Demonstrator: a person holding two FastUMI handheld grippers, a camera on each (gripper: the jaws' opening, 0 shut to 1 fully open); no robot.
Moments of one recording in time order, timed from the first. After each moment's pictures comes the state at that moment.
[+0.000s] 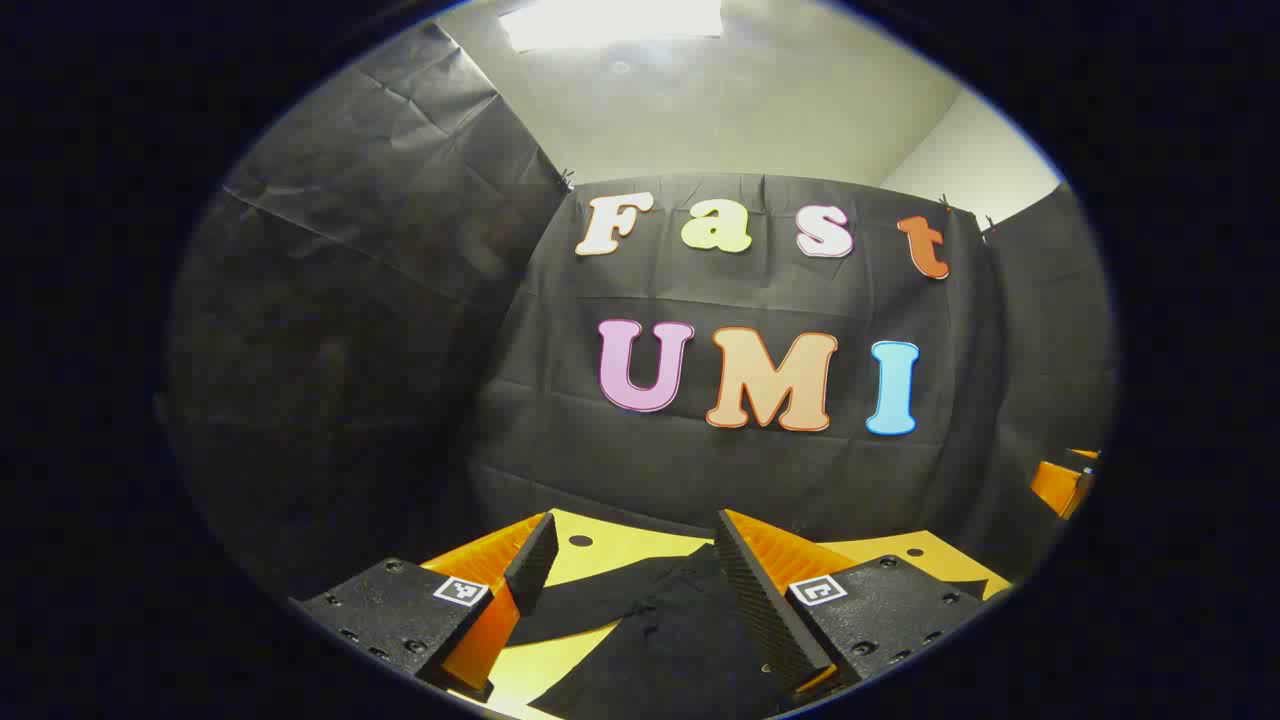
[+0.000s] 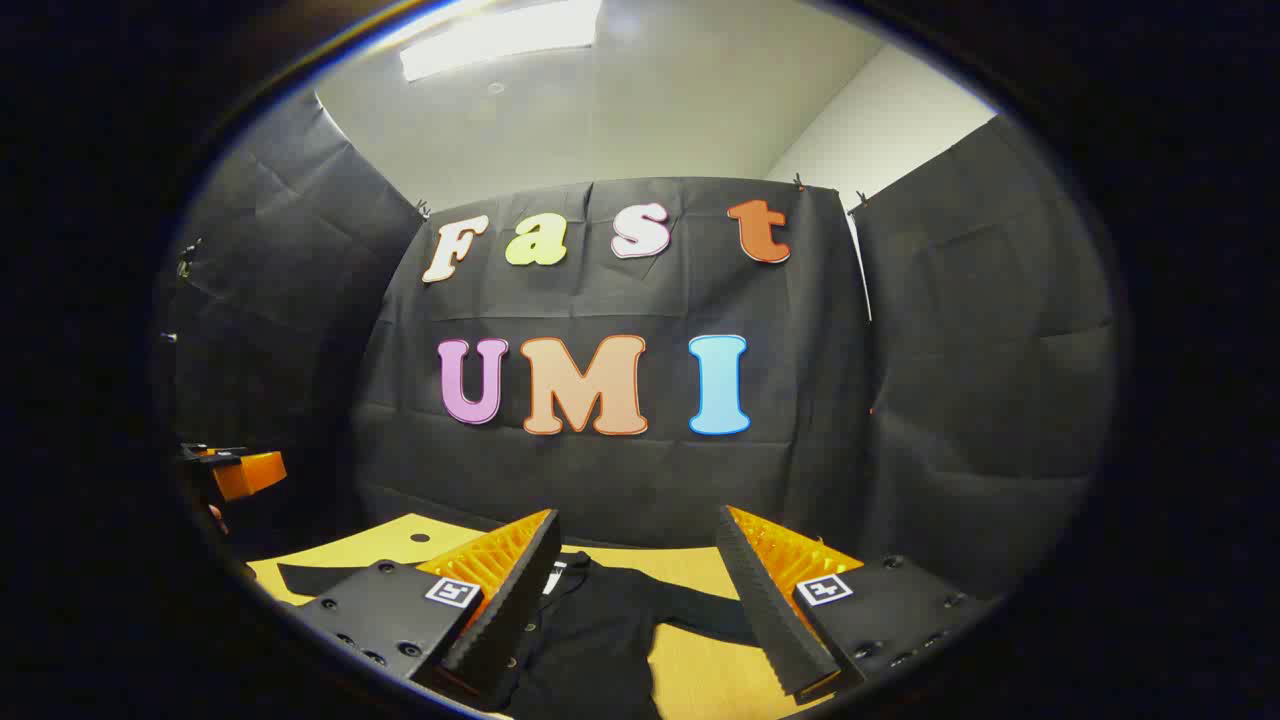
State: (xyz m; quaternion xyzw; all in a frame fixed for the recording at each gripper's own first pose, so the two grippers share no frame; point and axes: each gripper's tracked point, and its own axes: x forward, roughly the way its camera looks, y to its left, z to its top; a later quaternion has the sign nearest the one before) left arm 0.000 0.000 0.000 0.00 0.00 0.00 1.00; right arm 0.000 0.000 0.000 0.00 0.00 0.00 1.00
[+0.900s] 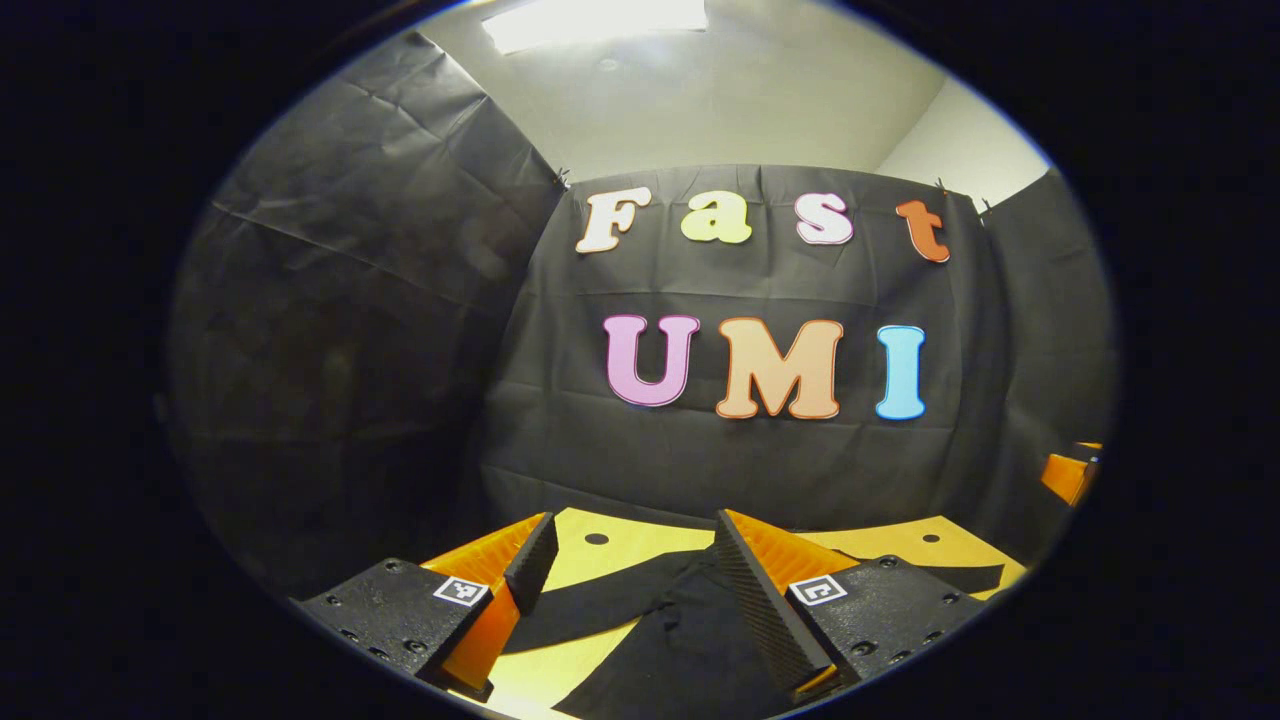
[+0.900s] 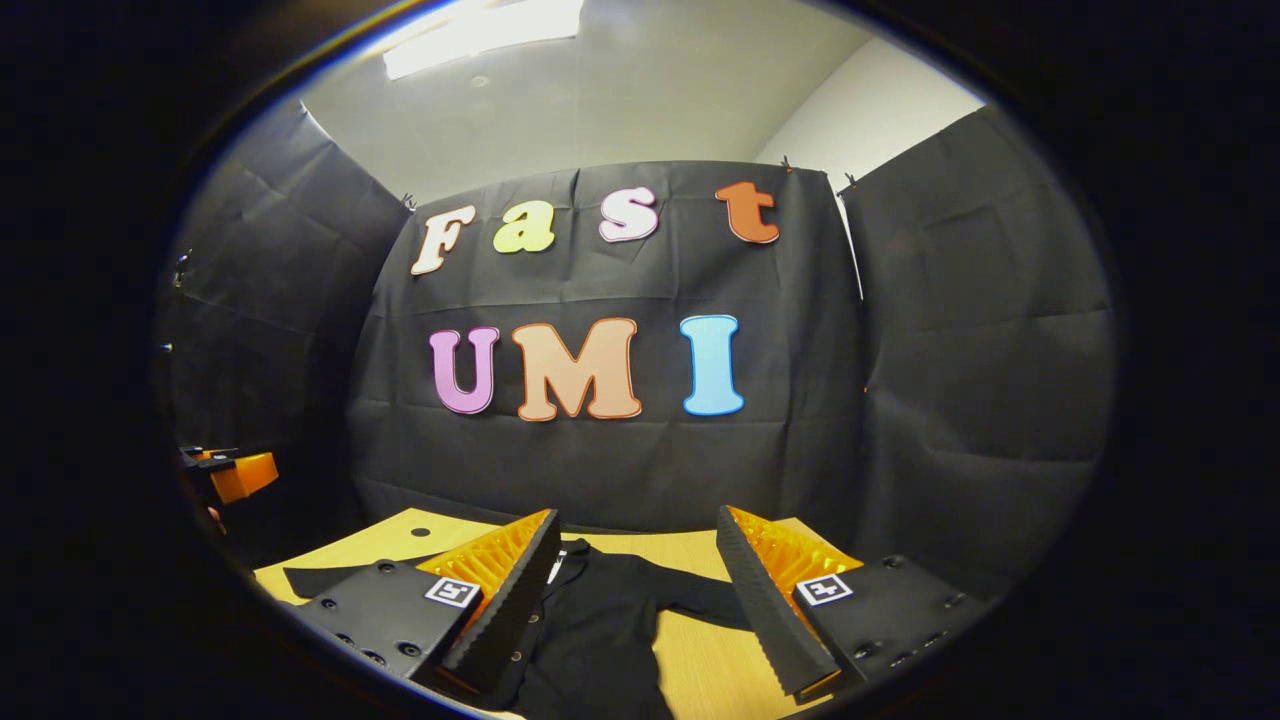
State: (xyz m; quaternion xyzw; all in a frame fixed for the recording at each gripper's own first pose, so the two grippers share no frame) left arm -0.005 0.012 -0.006 0.03 0.01 0.01 1.00; right arm -0.002 -0.002 -0.013 0.02 0.03 -0.01 1.00
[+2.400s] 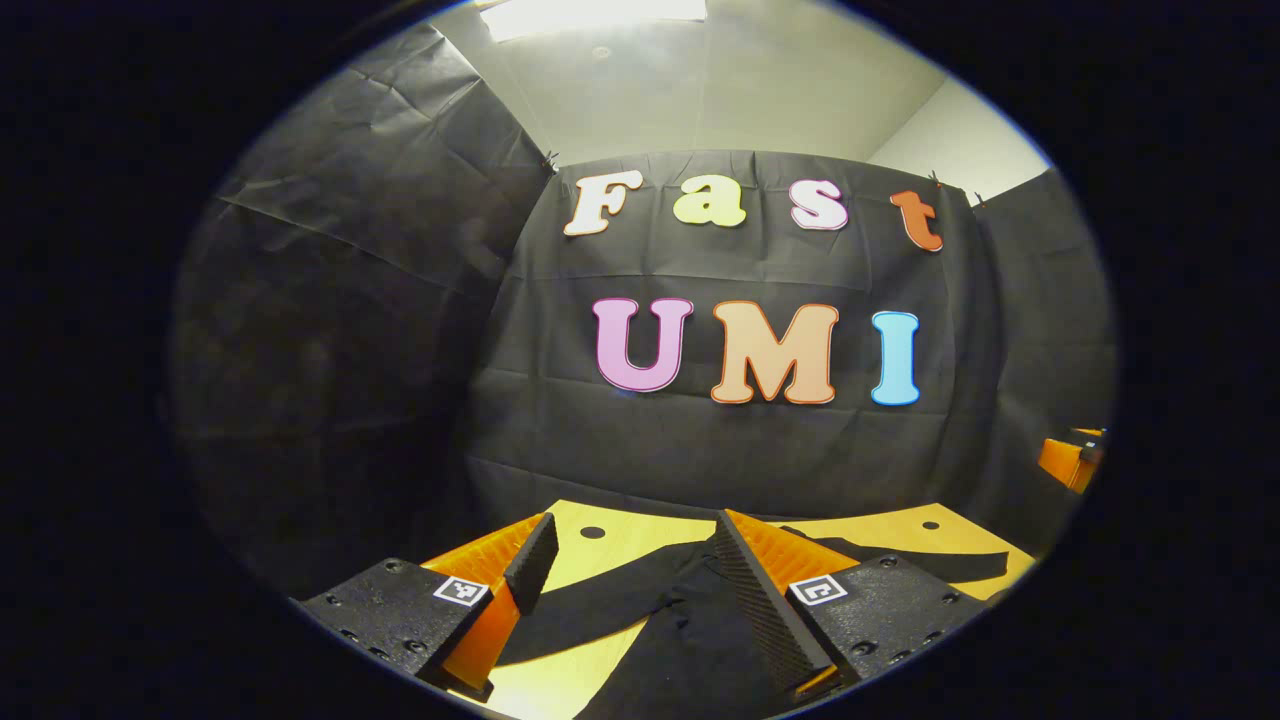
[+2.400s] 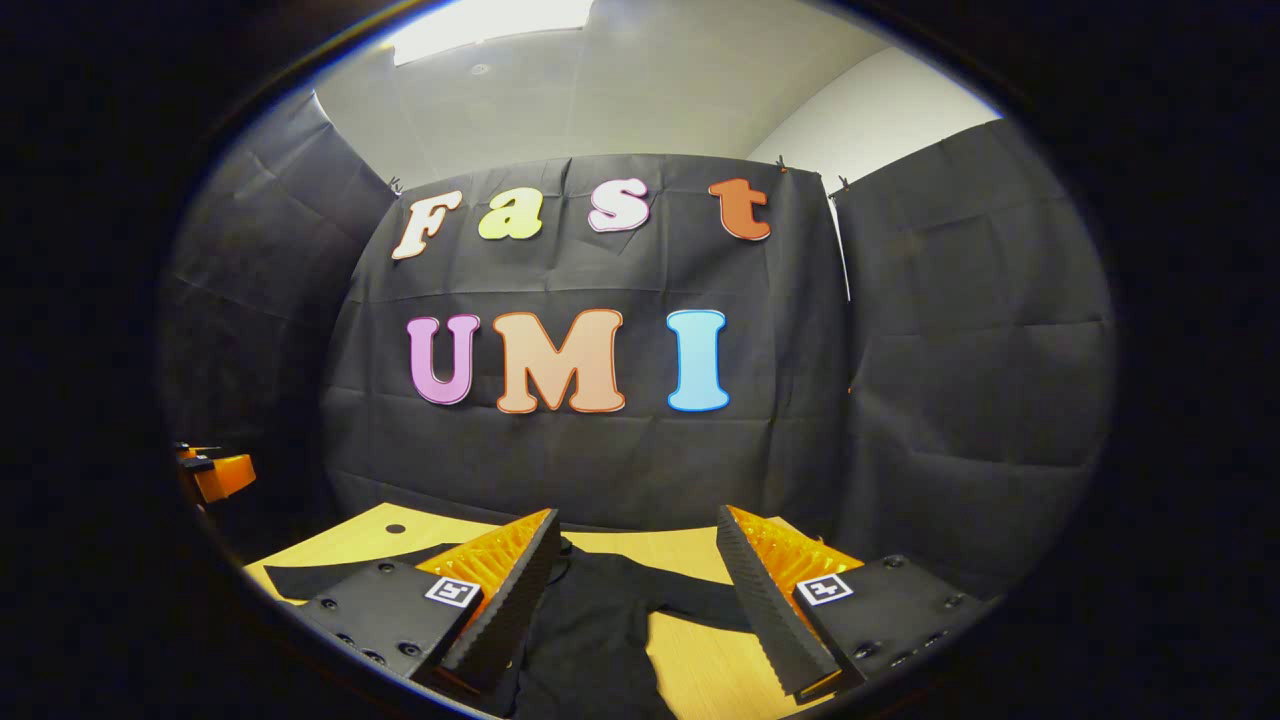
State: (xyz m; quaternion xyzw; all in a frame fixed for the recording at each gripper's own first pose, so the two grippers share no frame) left arm 0.027 0.033 -0.021 0.03 0.03 -0.02 1.00; right arm 0.028 0.006 -0.019 0.00 0.03 -0.05 1.00
